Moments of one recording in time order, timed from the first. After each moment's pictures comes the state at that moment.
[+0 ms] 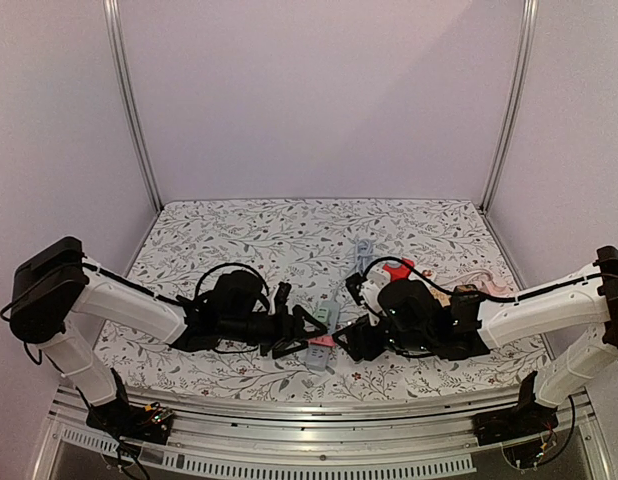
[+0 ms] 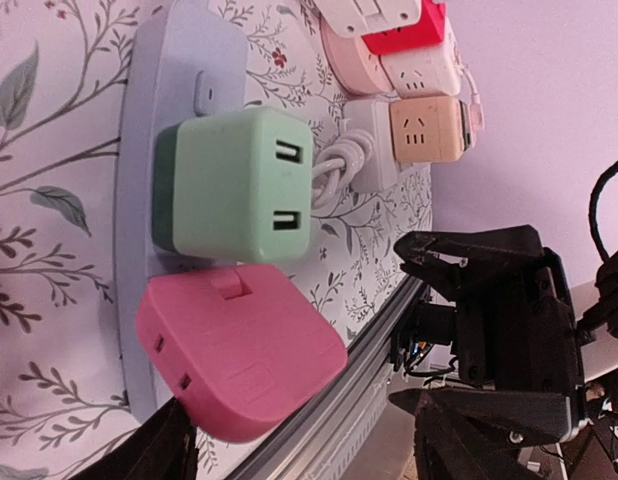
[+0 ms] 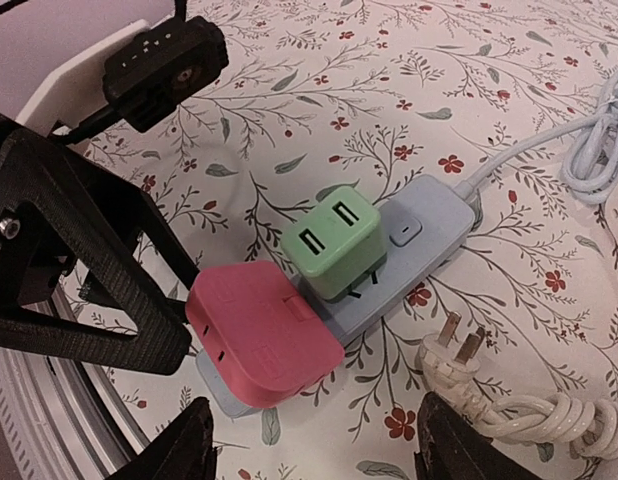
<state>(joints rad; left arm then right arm) -0.99 1.63 0.64 0.46 0.30 -1.21 1.13 1.48 0.71 0.12 0.17 0.40</state>
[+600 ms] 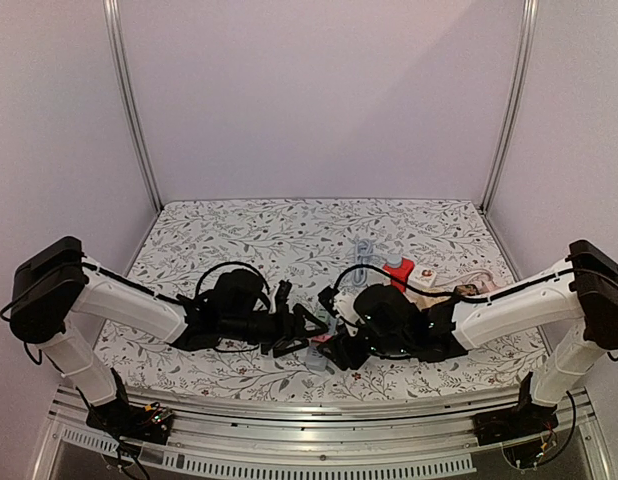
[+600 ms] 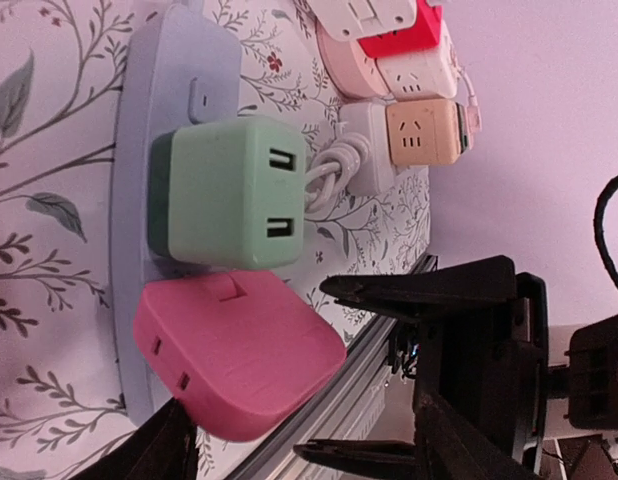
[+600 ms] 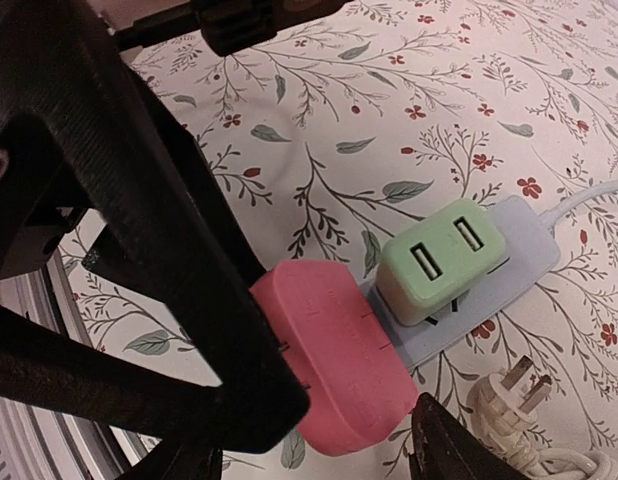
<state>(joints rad) -0.99 1.63 0.65 0.46 0.30 -1.21 1.16 1.62 0.80 0.12 0.13 0.25</state>
